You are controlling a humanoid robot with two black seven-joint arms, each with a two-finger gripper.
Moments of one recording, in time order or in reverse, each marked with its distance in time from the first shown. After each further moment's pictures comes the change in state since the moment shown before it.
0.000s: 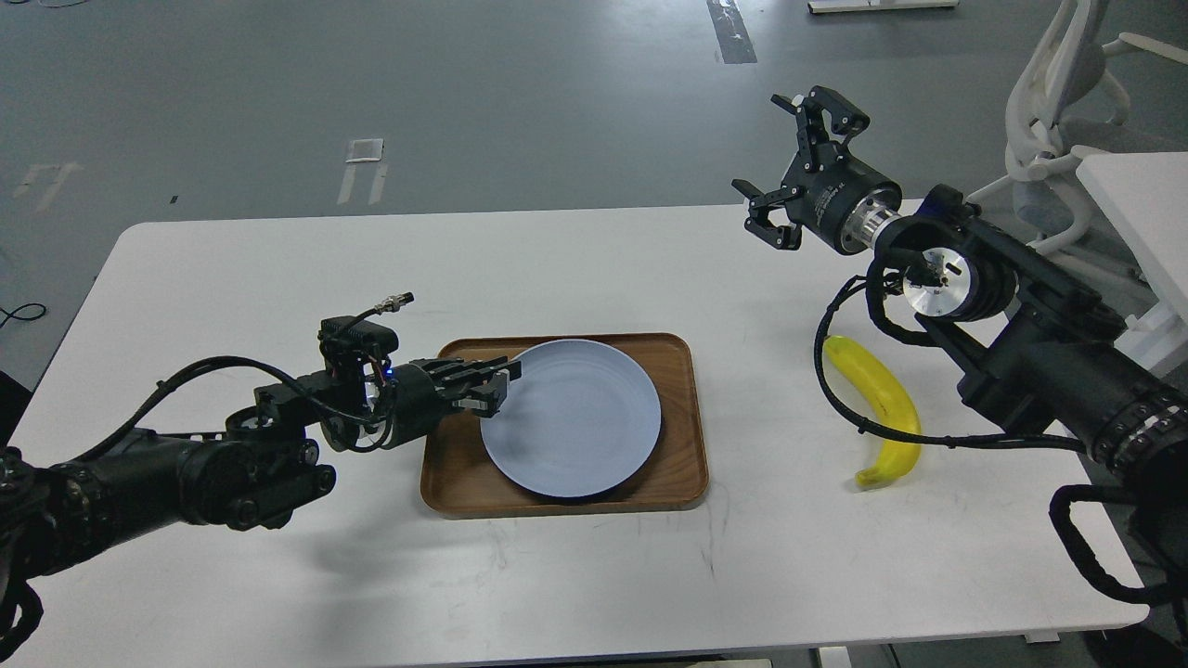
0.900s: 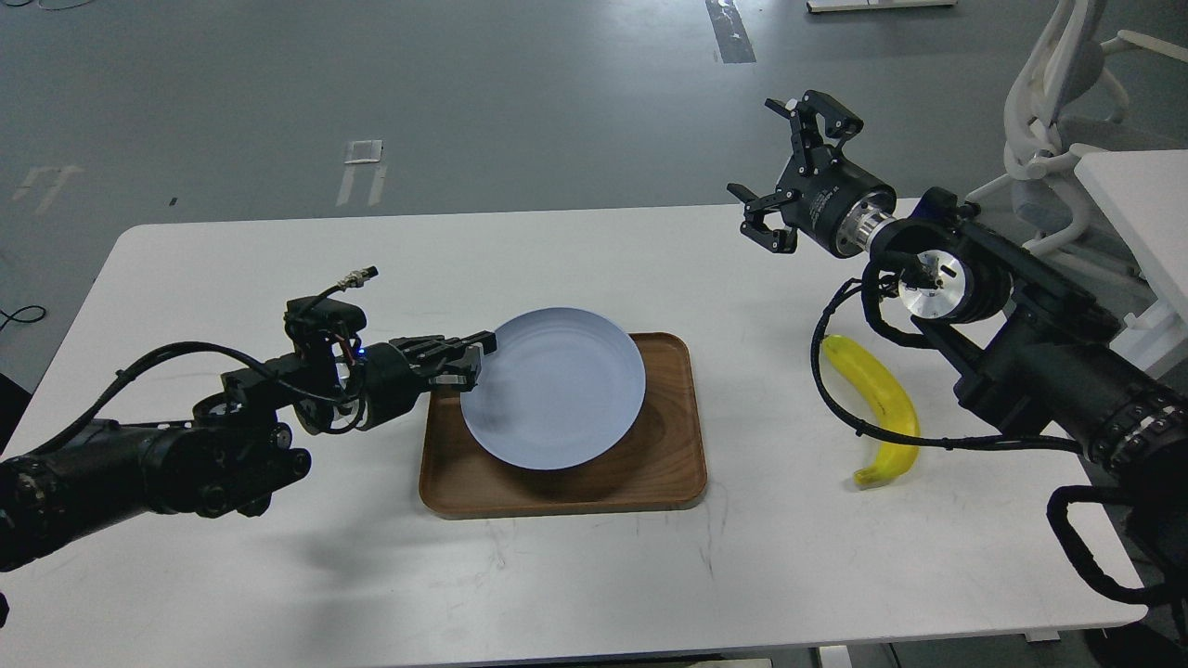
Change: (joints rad) left arm -0.006 0.035 -0.002 -0.021 0.028 0.001 0.000; right arm 0.000 0.002 -0.008 0.000 0.000 0.000 0.000
